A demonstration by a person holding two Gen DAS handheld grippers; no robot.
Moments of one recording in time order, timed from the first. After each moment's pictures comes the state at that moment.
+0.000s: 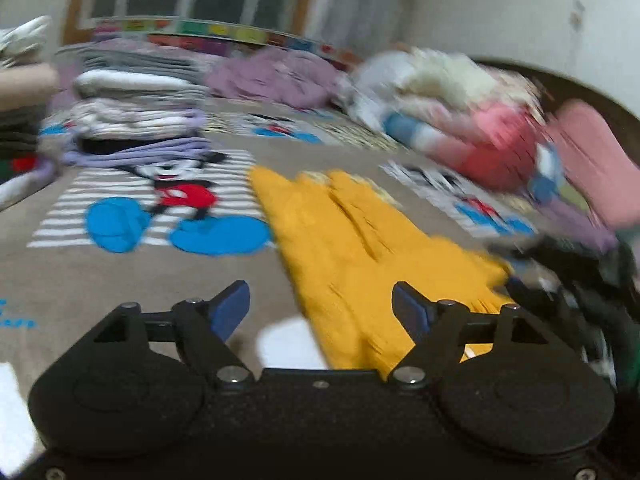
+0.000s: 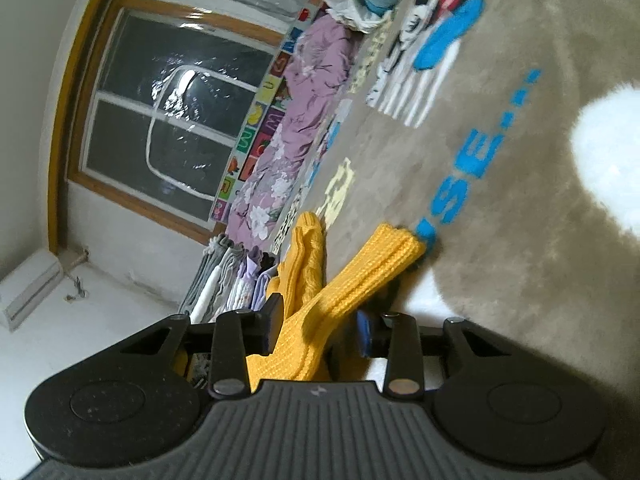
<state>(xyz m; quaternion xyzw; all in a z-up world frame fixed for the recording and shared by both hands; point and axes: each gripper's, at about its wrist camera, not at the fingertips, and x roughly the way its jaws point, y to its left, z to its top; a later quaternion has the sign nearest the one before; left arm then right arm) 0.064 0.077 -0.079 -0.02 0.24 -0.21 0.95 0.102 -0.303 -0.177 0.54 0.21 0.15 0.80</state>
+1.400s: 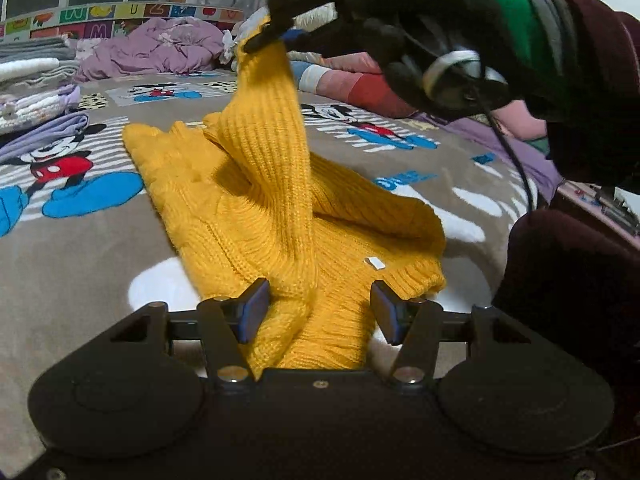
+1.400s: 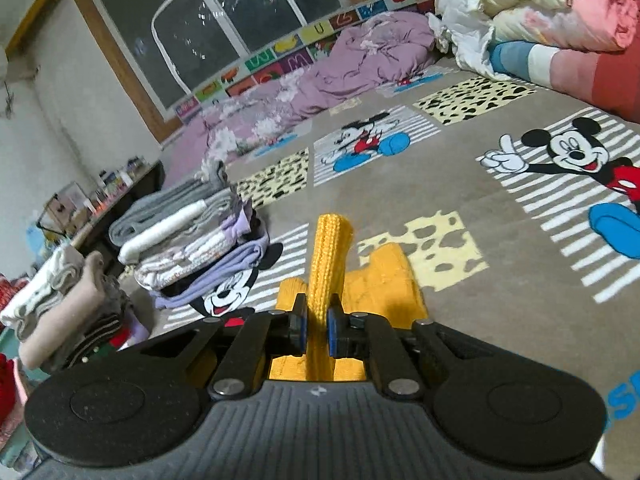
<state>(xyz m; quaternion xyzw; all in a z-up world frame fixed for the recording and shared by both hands) 0.068 0.052 -0.120 0.00 0.28 -0.35 0.89 0.225 -0.143 -0.001 0.22 0.30 0.10 0.92</state>
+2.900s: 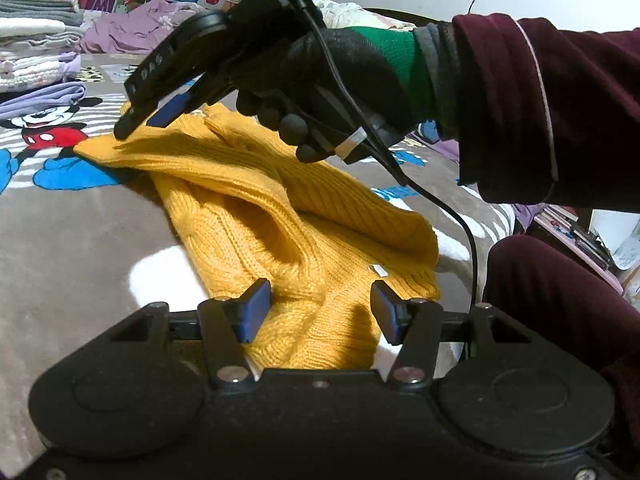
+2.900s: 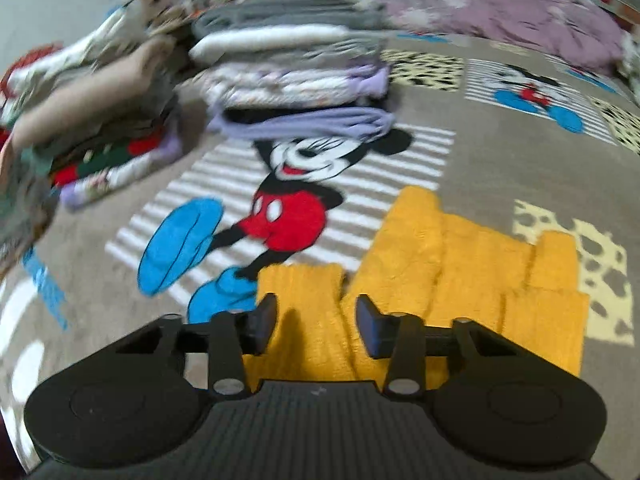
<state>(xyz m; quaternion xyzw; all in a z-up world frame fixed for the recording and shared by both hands) 0.083 0.073 -0.124 -0.06 0.30 -0.38 0.88 0.293 -0.014 -0.063 -0.05 0.41 0.29 0.86</state>
